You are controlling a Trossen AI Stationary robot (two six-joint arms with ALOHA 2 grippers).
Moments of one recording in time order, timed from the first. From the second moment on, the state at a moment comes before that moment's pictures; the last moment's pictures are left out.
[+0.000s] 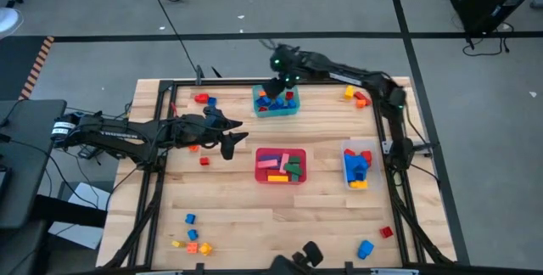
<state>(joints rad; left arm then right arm) 0.01 1.01 0.66 0.03 -0.31 -0.45 -0.53 2.07 1.85 -0.81 0.03 0.43</state>
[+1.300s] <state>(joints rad) -0.11 1.01 0.89 -0.54 -0.42 -0.55 -0.18 1.61 1.59 -1.20 0.35 0.78</state>
